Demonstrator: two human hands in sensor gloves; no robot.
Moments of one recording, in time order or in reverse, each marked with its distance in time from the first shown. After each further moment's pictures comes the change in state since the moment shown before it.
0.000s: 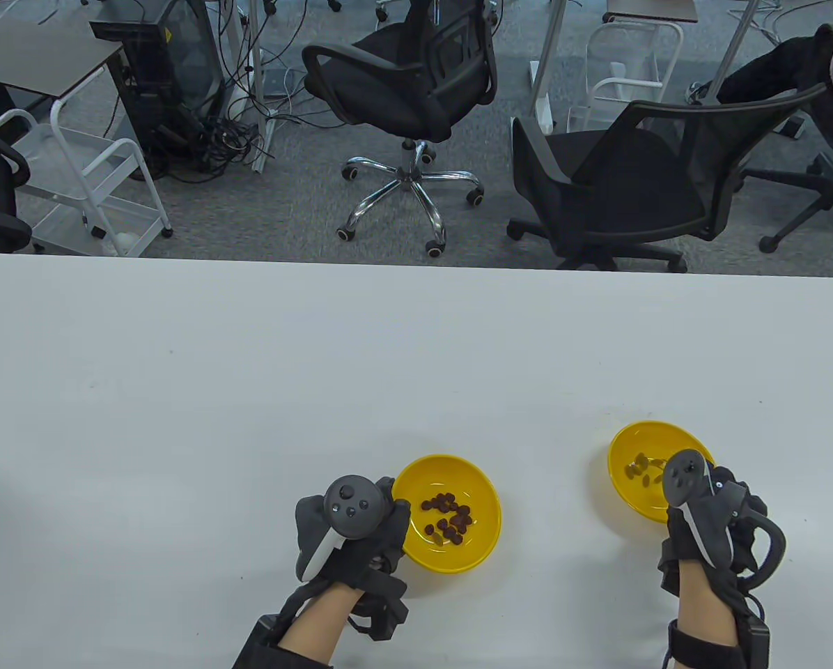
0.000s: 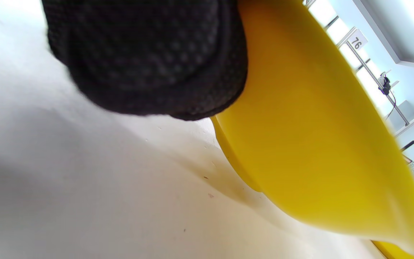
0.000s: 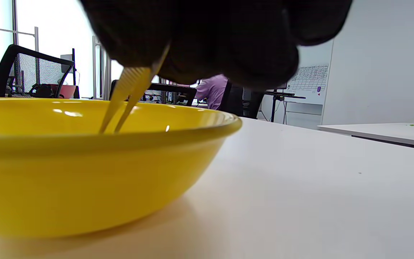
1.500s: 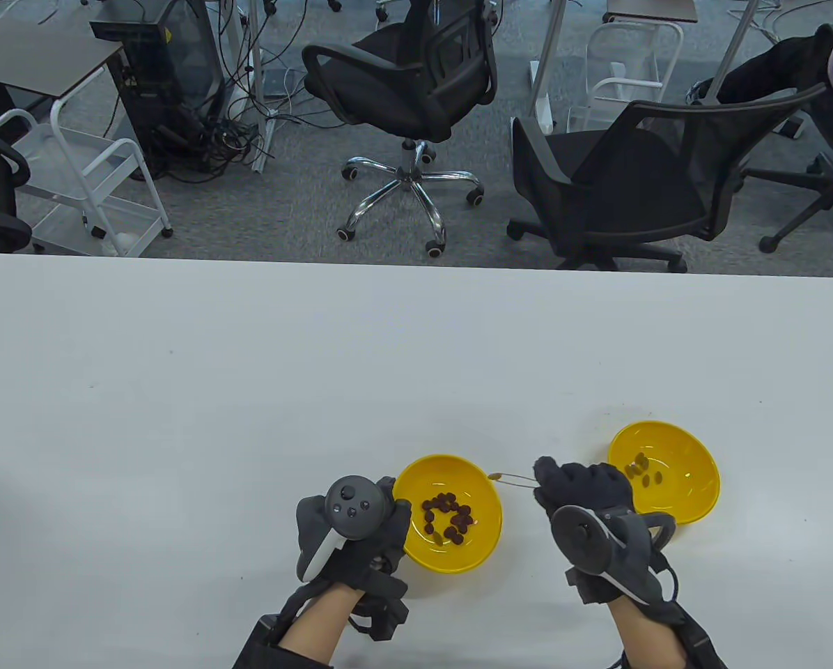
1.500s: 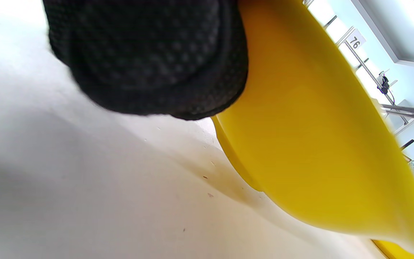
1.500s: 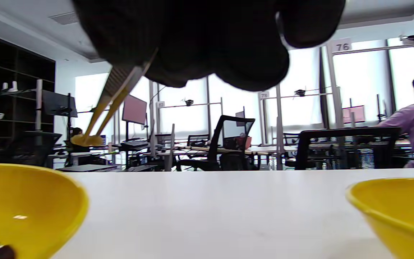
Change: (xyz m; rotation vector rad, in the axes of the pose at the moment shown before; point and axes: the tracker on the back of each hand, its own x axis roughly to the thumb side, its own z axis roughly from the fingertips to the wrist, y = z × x) left_hand 0.001 0.000 0.000 0.002 -0.004 -0.006; right_hand 0.080 -0.058 0.087 -0.169 -0.638 -0.317
